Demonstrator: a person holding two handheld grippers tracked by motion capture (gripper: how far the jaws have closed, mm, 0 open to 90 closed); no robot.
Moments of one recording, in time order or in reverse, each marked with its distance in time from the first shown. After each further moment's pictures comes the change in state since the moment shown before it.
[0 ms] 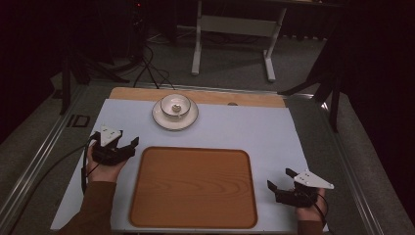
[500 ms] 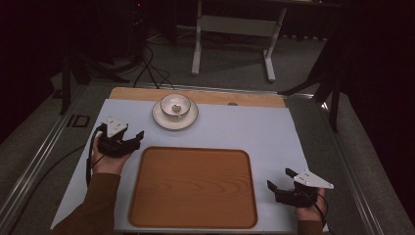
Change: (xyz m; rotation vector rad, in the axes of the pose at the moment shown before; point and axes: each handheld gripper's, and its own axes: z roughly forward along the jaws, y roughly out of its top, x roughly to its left) left arm -0.004 0.021 0.013 0.006 -0.022 0.034; right arm 0.000 0.000 0.000 0.001 0.001 0.002
